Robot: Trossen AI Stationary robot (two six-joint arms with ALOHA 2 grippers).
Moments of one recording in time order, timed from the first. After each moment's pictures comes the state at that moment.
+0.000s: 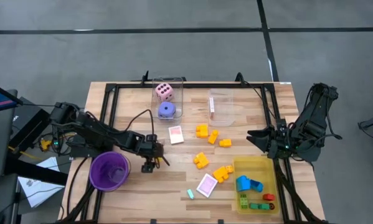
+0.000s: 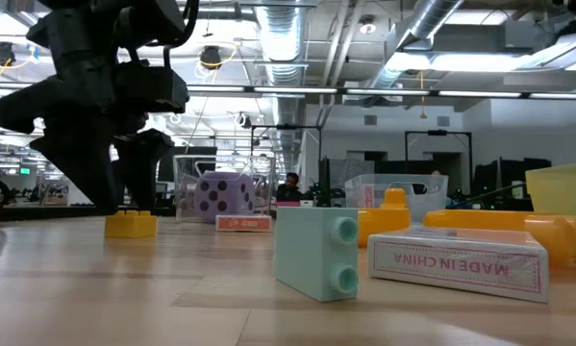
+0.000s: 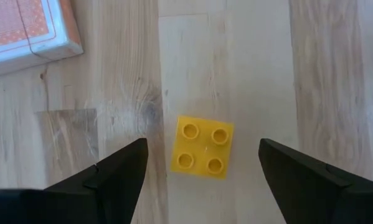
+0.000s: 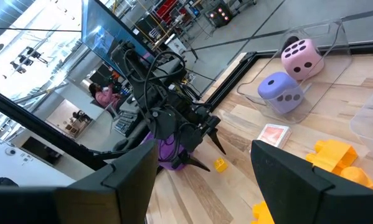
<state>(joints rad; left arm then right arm) -0.25 1.48 0.69 -0.36 -0.10 -0.16 0.98 0.73 0.79 -0.47 1.25 1.17</state>
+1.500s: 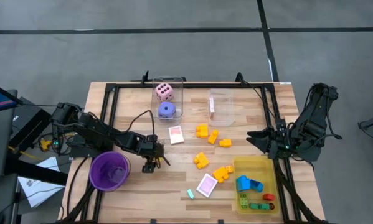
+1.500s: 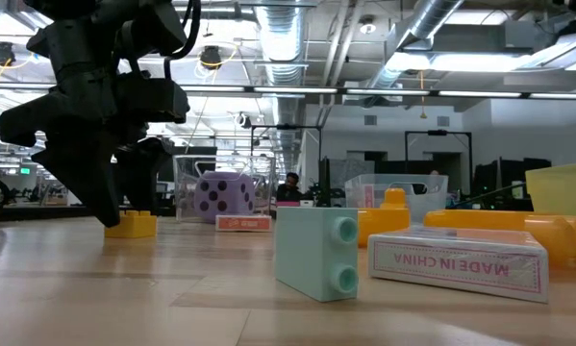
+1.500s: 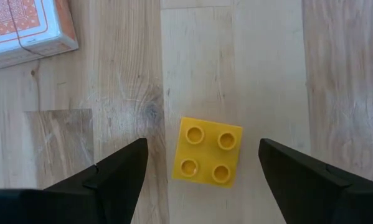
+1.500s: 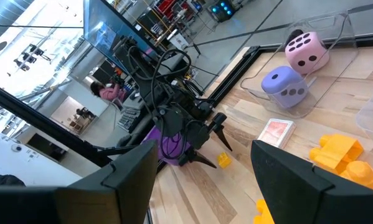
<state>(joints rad) -0.25 1.50 0.67 -0.31 -0.10 -0.16 0.98 0.73 0.79 -0.46 1.23 1.18</state>
